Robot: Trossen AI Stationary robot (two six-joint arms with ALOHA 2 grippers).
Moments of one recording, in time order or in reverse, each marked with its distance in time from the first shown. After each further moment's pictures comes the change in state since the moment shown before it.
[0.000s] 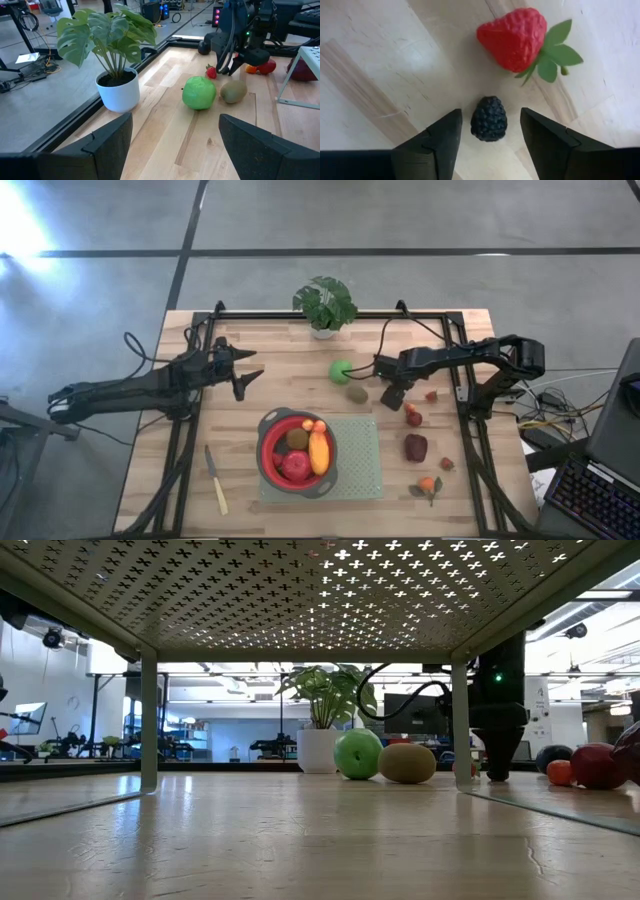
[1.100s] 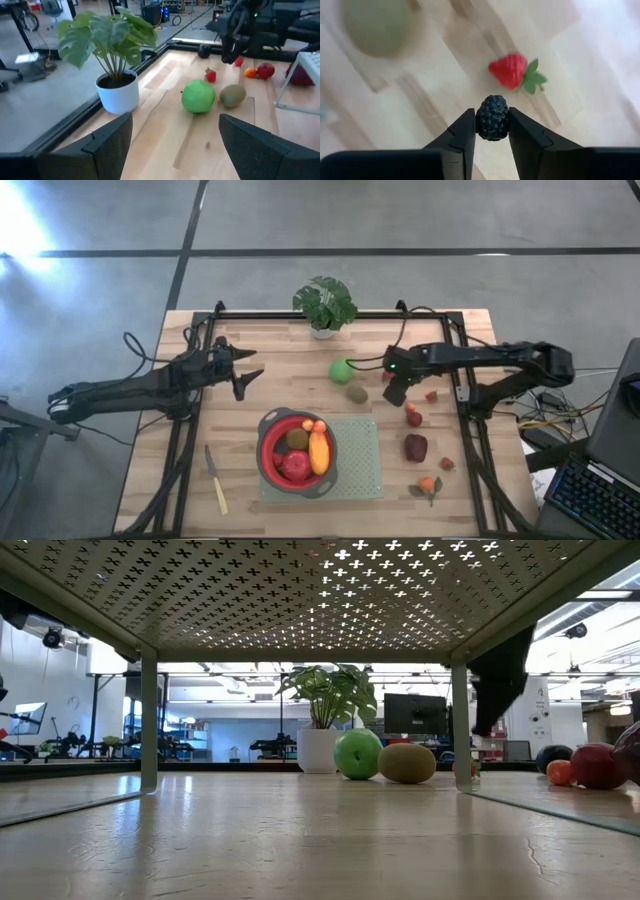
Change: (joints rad) left arm 0.000 0.000 0.000 0.013 0.000 -0.024; right arm 0.013 -0.259 0.000 -0.017 -0.023 0.000
